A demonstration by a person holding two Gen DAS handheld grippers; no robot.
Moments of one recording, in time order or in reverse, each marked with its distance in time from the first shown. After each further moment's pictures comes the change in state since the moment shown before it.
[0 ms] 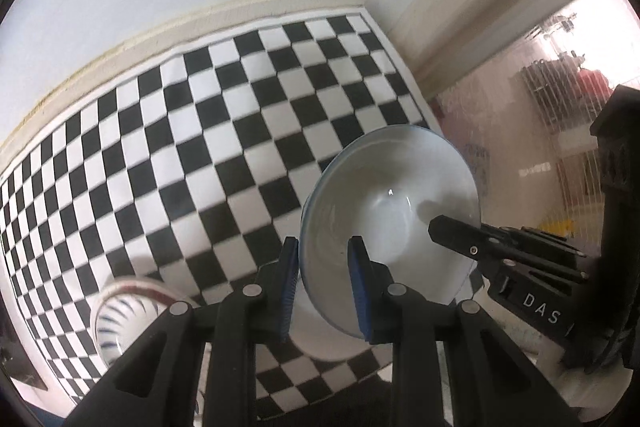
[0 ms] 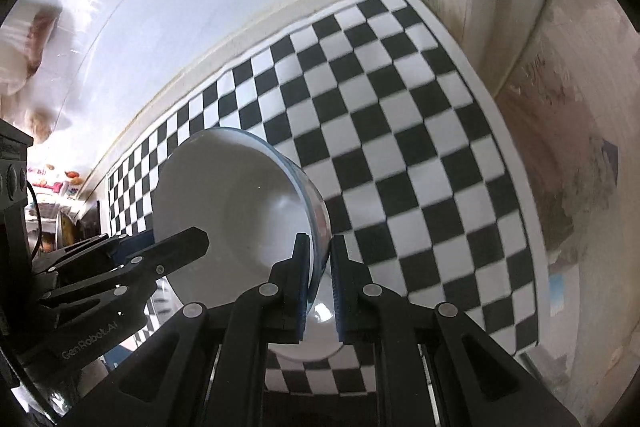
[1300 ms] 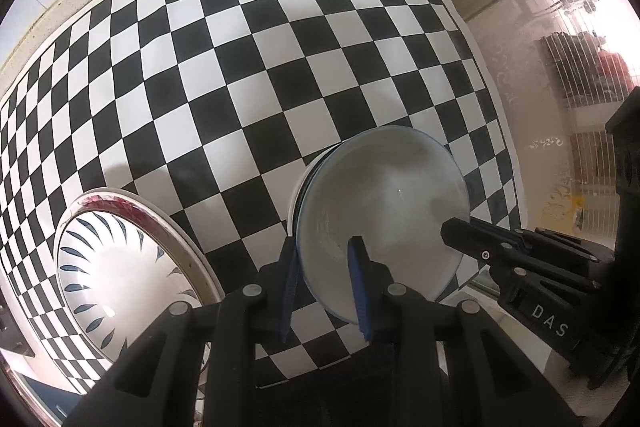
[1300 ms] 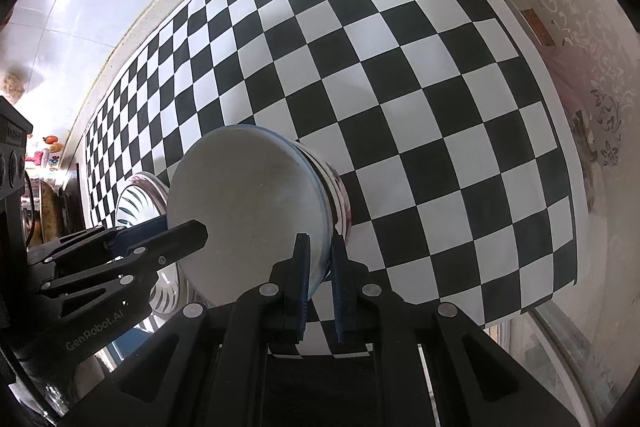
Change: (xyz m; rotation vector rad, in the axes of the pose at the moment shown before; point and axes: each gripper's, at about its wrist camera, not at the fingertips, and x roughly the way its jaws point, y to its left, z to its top) left arm 0.064 0.010 -0.058 -0.036 0.165 0.037; right arm 0.062 -0.013 -0.065 0.030 0.155 -0.026
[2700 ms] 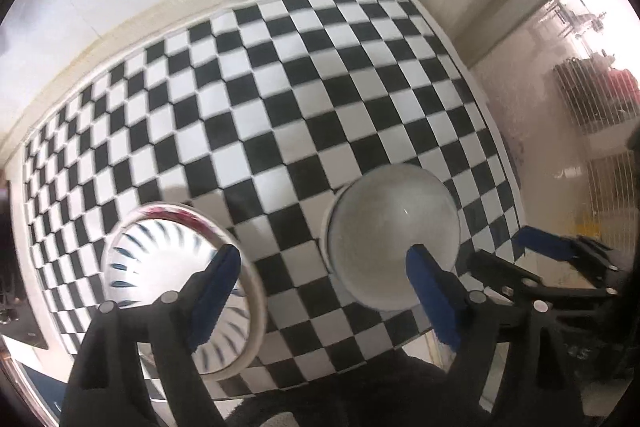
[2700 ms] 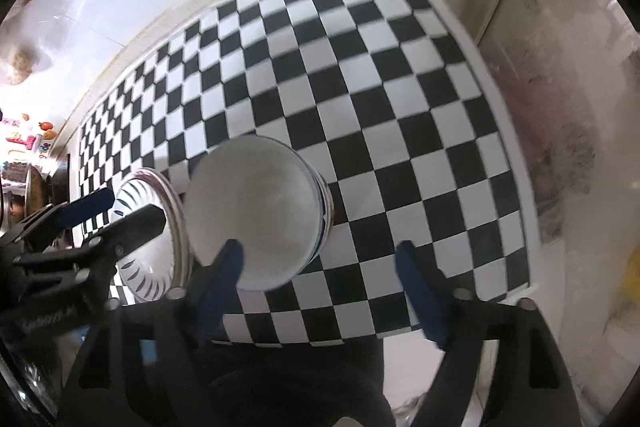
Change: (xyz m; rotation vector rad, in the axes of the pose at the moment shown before) left arm -0.064 0.011 -0.020 -0.017 -0.180 0.099; right arm -0.057 0.016 -0.023 -0.082 -0.108 -0.093
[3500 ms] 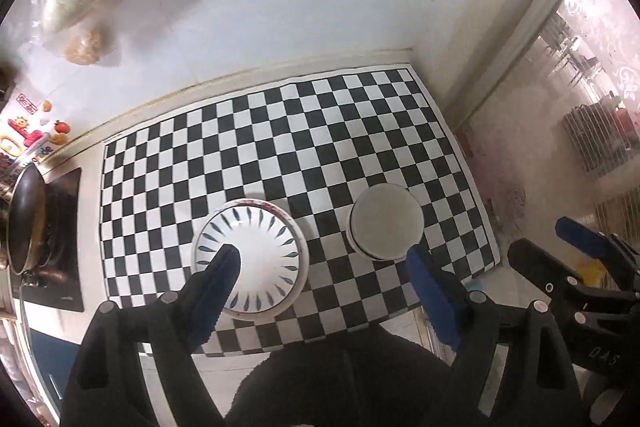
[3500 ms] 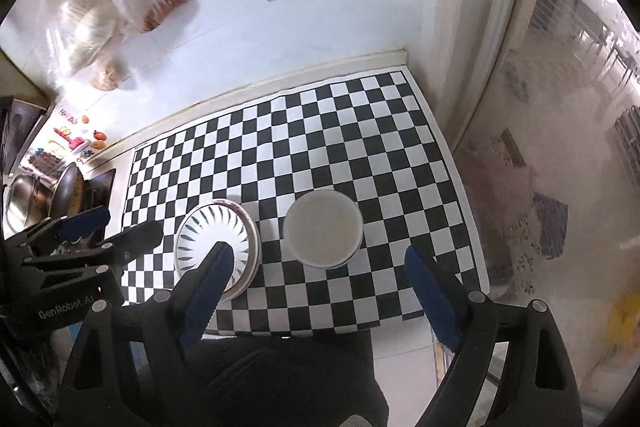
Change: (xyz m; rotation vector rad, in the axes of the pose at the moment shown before) left arm -0.179 0.012 -0.066 -0.082 -0.208 0.089; right arm -0.195 0.079 -0.067 -0.127 -0.293 -0.028
